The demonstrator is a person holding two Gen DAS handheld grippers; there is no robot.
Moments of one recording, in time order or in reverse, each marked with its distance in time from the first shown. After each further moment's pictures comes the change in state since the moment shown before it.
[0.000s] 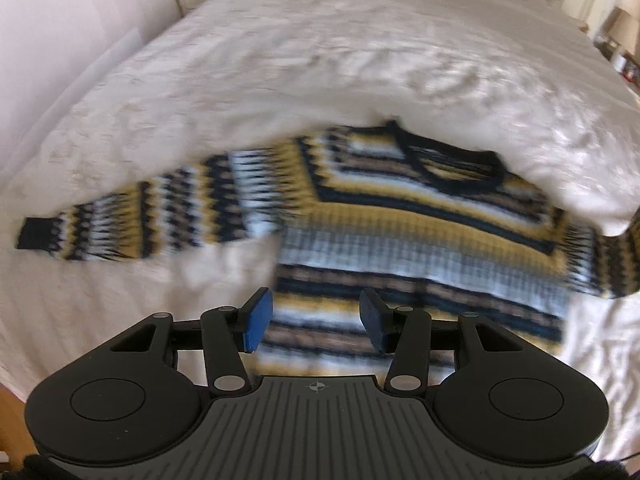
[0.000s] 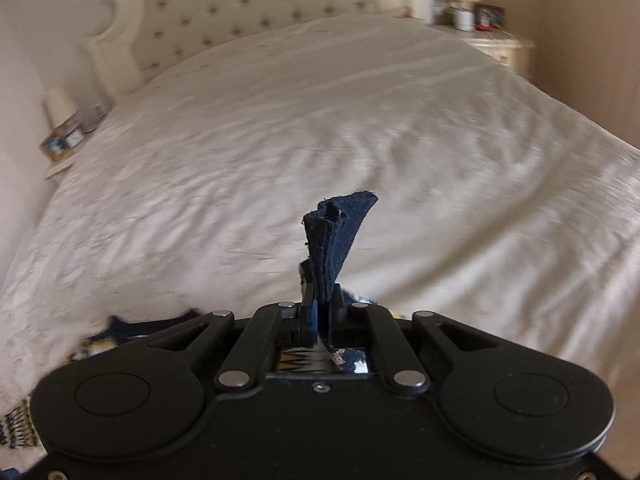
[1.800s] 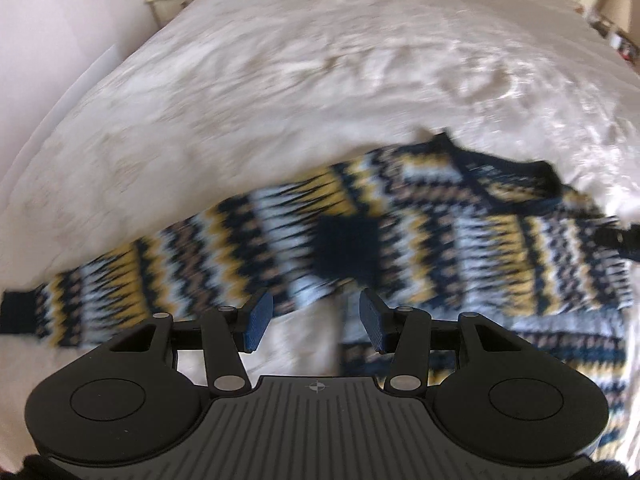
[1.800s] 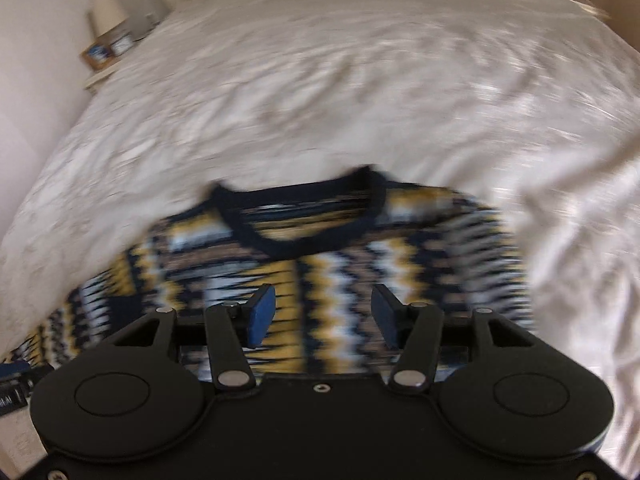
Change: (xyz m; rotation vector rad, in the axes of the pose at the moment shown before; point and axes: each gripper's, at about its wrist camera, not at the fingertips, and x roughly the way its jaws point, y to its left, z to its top) left arm 0.083 0.025 0.057 0.105 -0.020 -0.037; right arm 0.089 0.168 -0.114 -0.093 0.141 0.042
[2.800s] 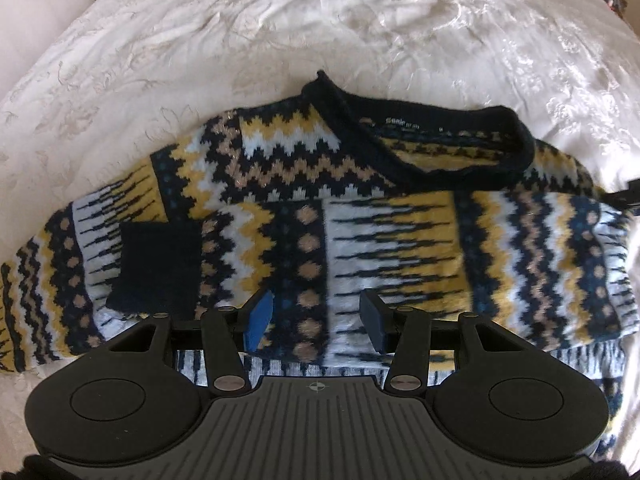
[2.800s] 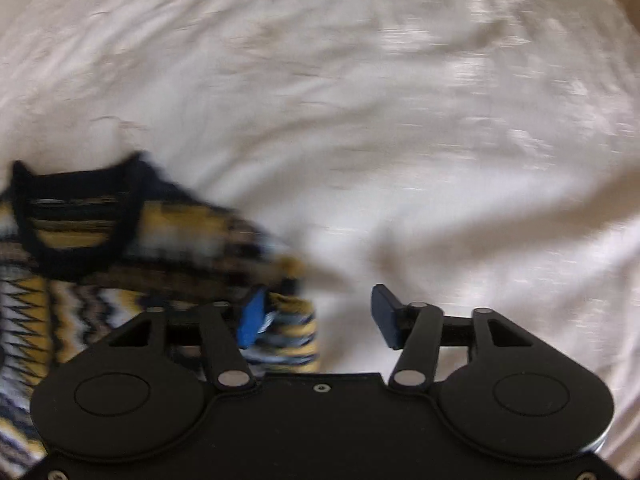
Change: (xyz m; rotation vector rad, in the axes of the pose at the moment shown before) left arm 0.100 -0.128 0.009 0.072 0.105 -0.017; right arm 0.117 -0.146 0.075 -0.155 0.250 -0.168
